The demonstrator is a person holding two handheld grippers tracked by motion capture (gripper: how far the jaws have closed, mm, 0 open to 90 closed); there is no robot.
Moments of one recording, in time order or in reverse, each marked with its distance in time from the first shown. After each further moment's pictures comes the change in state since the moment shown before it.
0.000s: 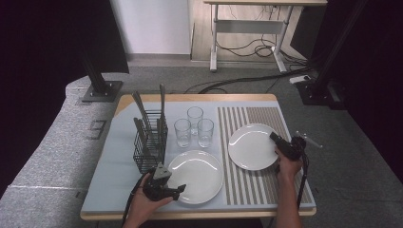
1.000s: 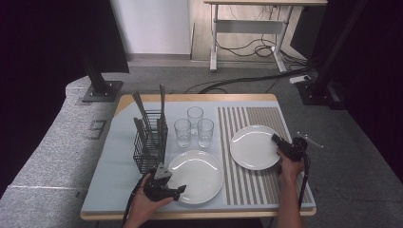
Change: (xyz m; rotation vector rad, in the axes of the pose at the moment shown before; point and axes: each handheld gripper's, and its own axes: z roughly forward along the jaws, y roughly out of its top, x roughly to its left) left arm 0.000 -0.001 0.003 0.010 -0.005 0.000; right arm -0.011 -0.001 0.001 0.034 -0.052 -0.004
